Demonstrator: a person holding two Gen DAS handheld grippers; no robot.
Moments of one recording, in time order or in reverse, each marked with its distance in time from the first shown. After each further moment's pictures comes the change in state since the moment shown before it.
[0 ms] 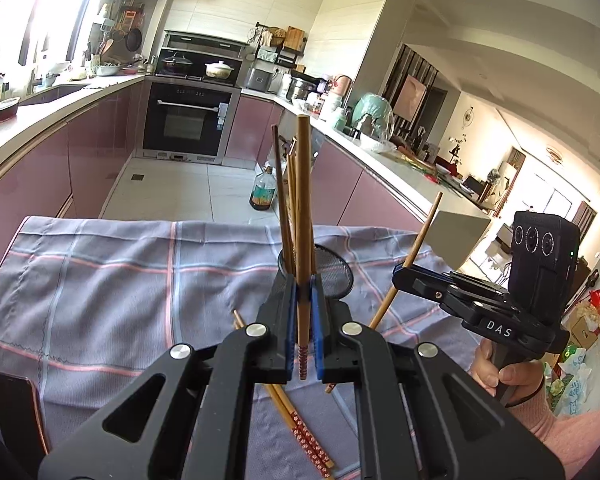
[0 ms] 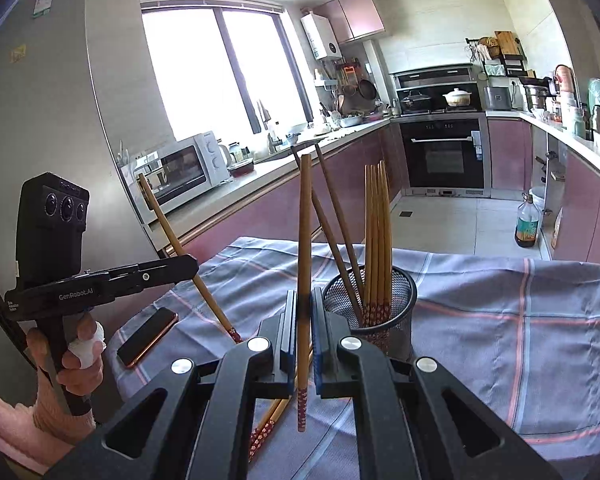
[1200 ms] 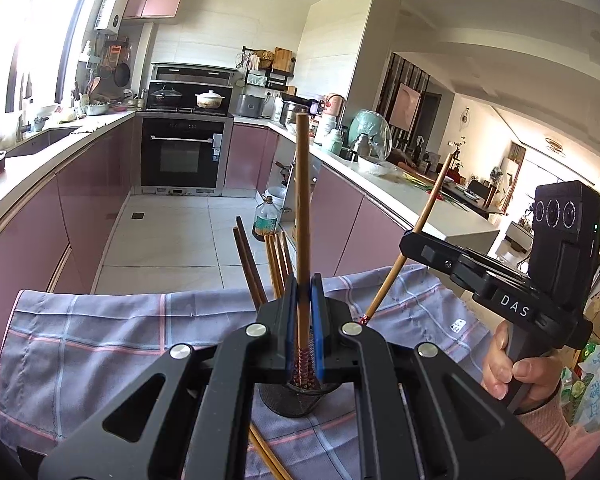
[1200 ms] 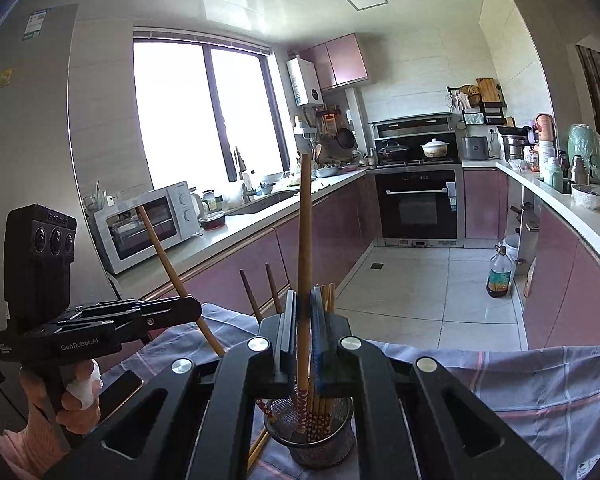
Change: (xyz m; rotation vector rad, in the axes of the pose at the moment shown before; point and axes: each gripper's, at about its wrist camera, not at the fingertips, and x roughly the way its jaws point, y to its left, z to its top) left arm 0.038 -0.041 0.082 0.097 -0.059 0.036; right arm -0.010 -0.022 0.068 -0.036 -0.156 -0.106
